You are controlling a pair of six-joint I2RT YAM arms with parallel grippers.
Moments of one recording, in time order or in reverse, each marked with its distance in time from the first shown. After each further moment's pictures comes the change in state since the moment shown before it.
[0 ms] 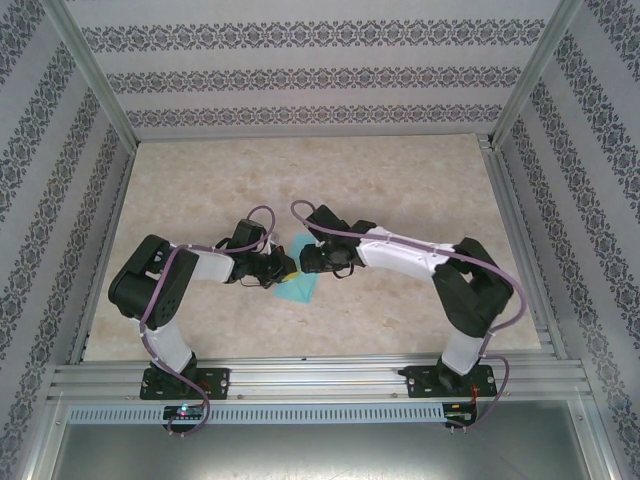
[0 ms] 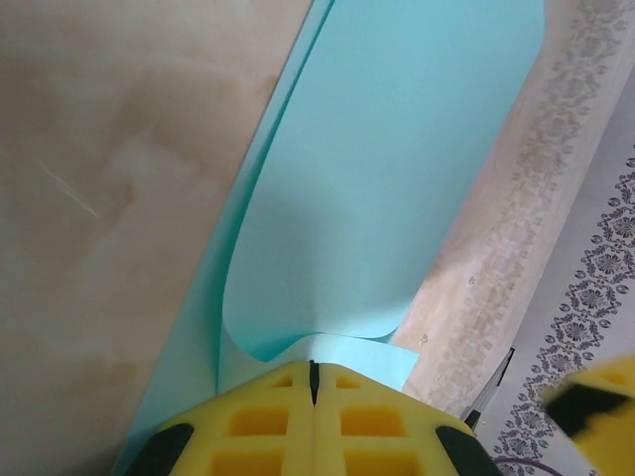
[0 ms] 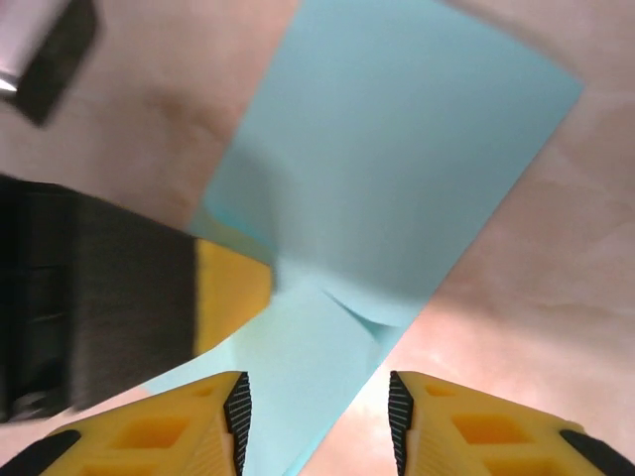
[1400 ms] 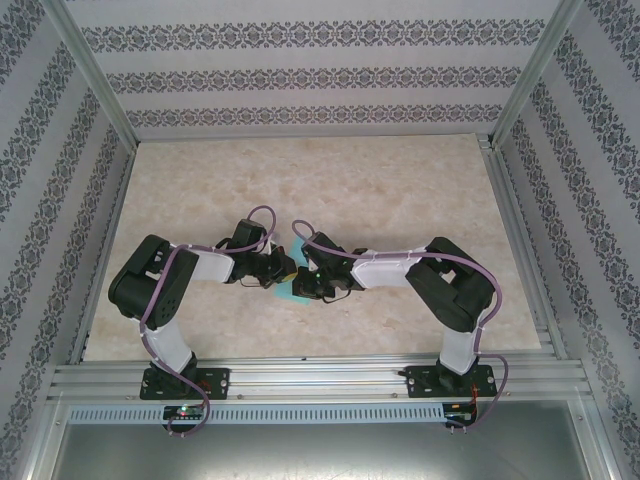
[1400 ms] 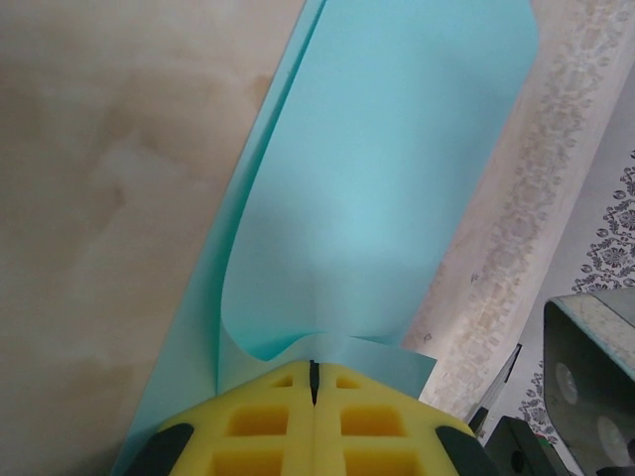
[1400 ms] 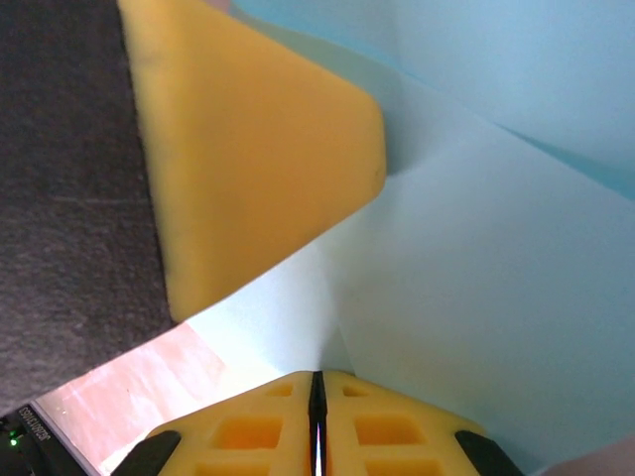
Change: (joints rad) left arm 0.000 0.000 0.000 -0.002 -0.001 0.024; right arm 0.059 0.108 -0.218 0.402 -0.285 0.291
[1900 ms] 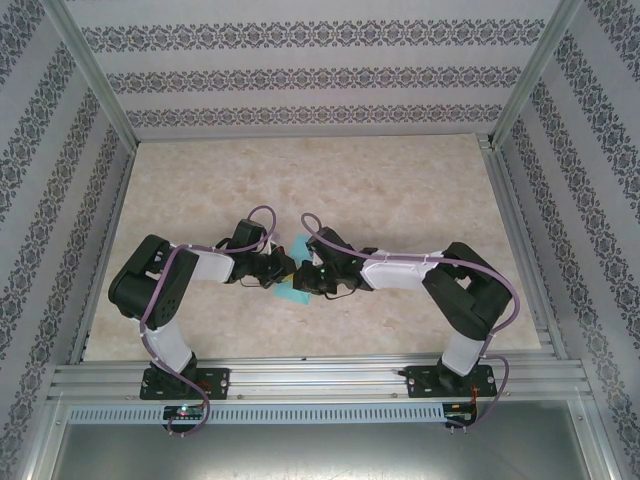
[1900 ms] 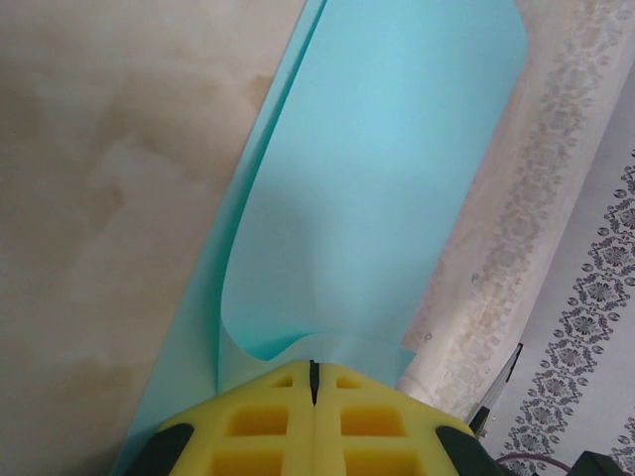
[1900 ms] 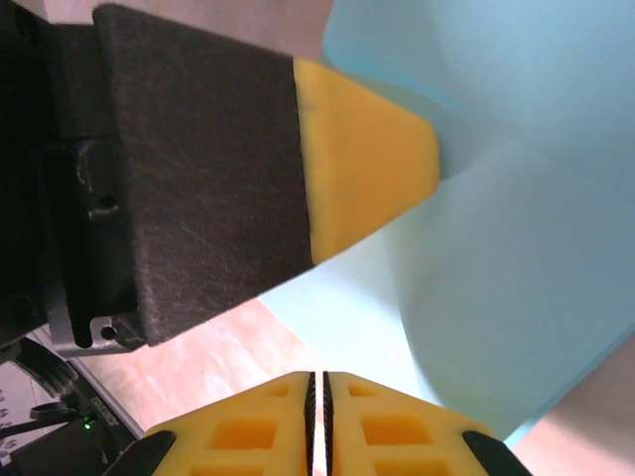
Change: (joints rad) left arm 0.000 0.000 0.000 0.000 0.000 0.005; right arm -0.023 -0.094 -0.042 0.046 -0.019 0.049
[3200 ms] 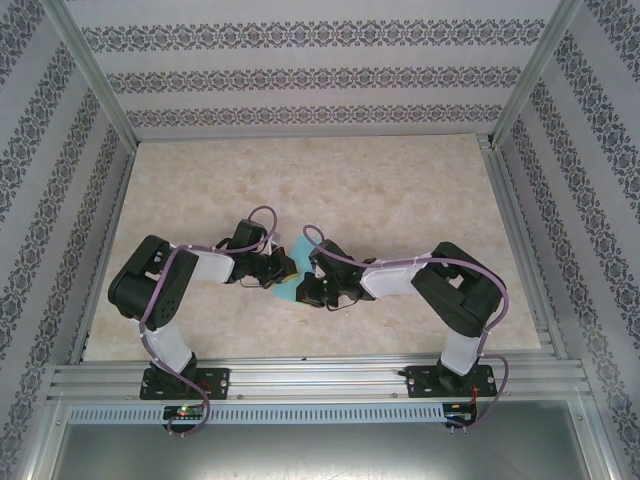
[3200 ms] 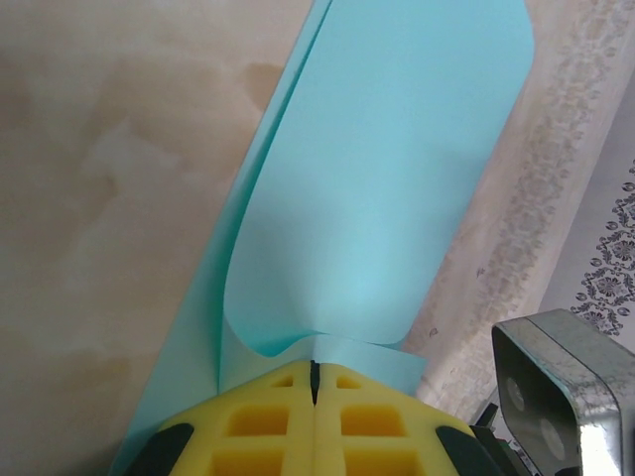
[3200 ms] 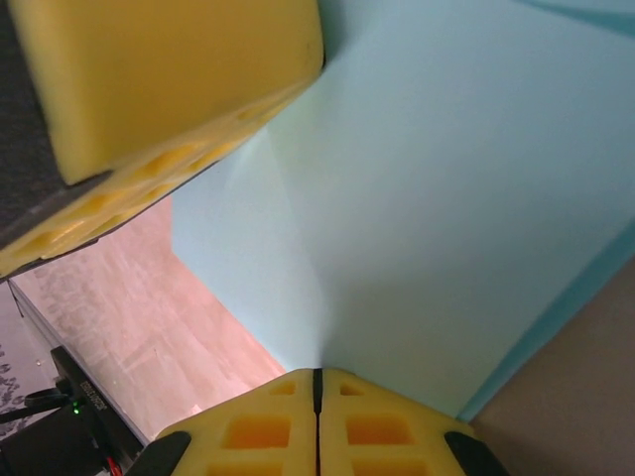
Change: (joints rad) left arm -0.004 -0.006 0.000 -0.015 -0.005 0.020; right arm 0.026 0.040 -0.101 0.115 -0.047 0.089
